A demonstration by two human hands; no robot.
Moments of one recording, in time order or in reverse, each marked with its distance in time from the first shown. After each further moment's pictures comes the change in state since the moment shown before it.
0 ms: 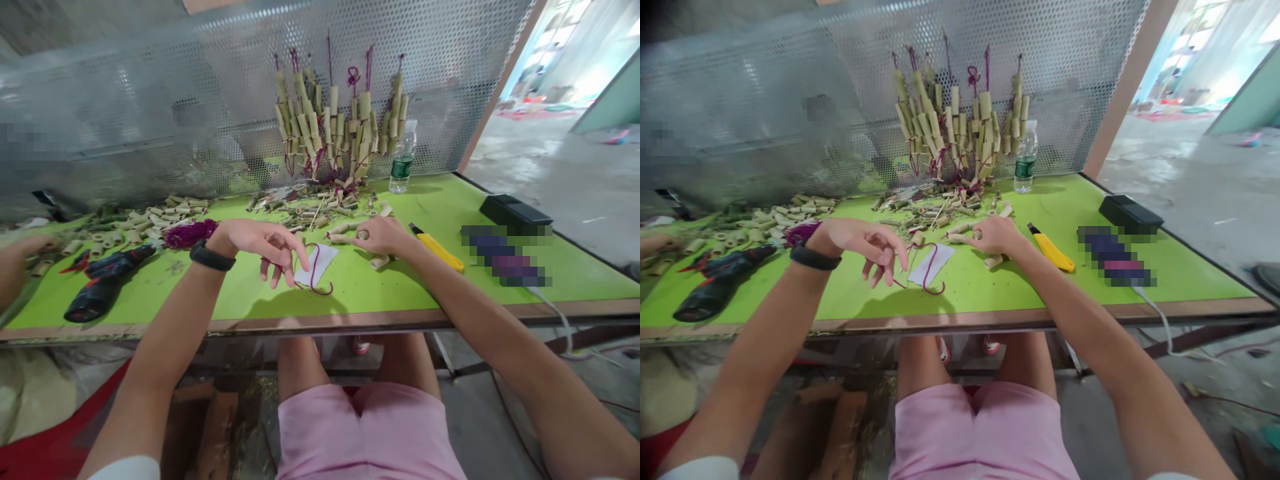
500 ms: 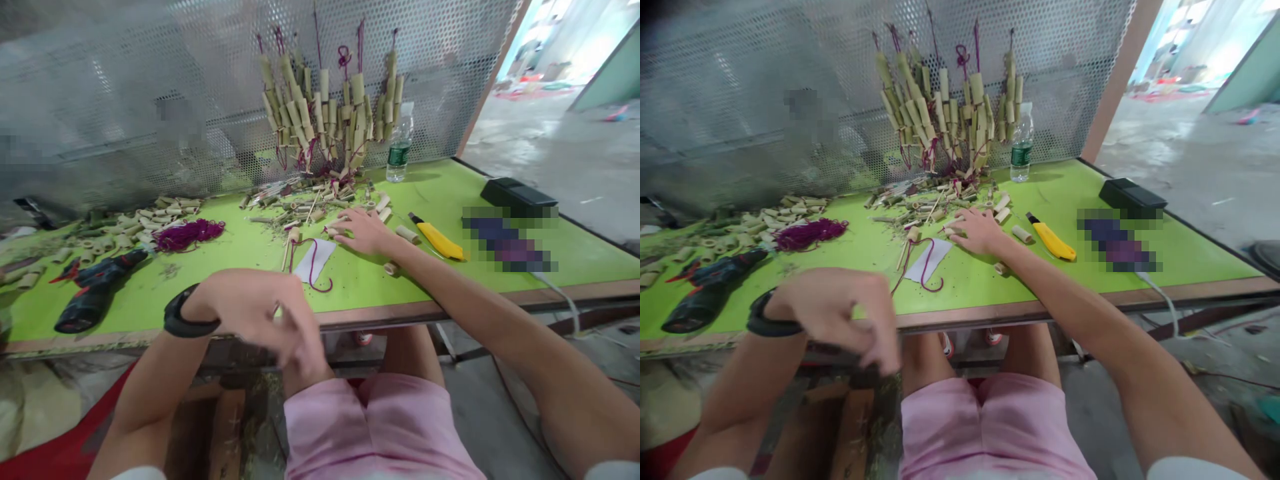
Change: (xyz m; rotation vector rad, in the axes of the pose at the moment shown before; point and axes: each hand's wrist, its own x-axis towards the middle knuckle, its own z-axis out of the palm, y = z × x) left_hand -0.018 0.011 0.072 0.399 -0.362 0.491; right_hand 0.008 -0.021 0.024 0.012 0.062 -0.217
